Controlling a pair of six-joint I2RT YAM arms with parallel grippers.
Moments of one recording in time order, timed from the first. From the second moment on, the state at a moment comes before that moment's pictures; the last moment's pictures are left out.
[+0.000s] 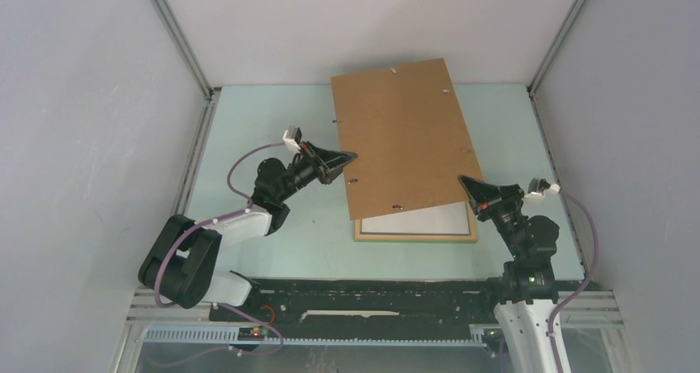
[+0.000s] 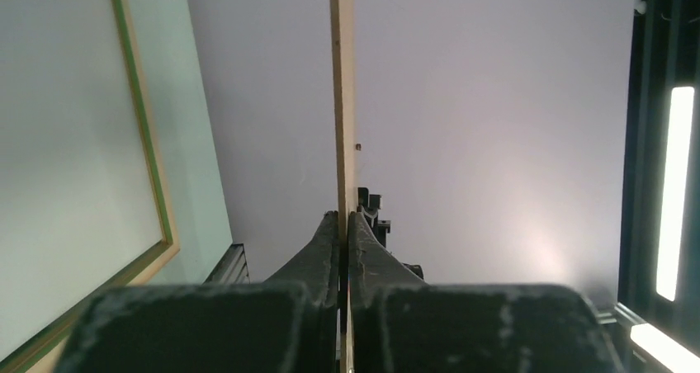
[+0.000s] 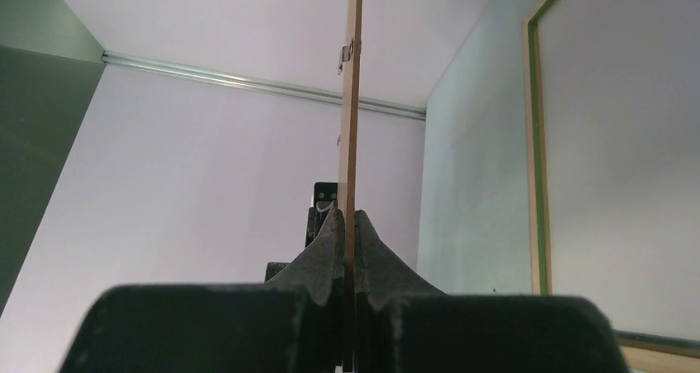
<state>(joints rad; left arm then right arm) -0.45 1.37 0.52 1.00 0.48 -1.58 0.02 0.24 0.31 0.01 -0.34 1.42</state>
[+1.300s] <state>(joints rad) -0.31 1.50 0.52 0.91 0.66 -1.37 -0.31 0.72 0.48 -0.38 -0.56 0.78</state>
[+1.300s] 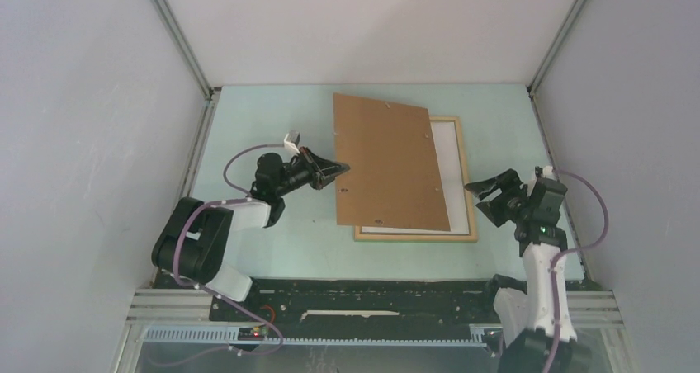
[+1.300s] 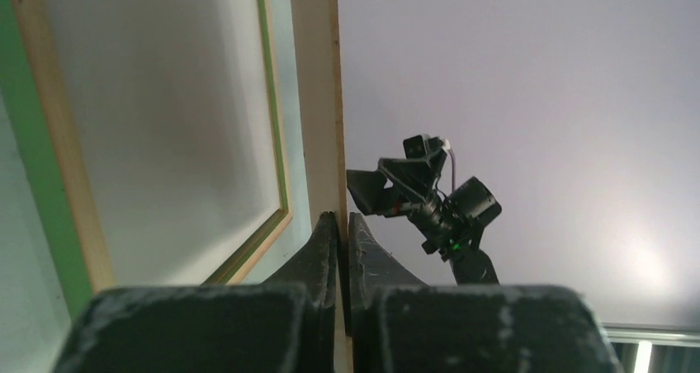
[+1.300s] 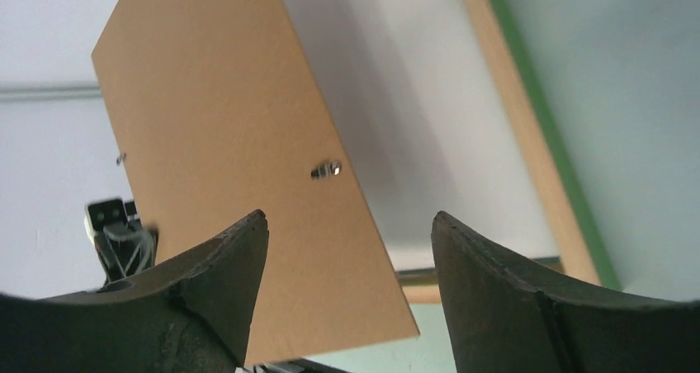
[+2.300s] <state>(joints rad) -0.45 1.81 0.66 0.97 0.60 -1.35 -0.40 1.58 0.61 0.05 -0.70 0.71</state>
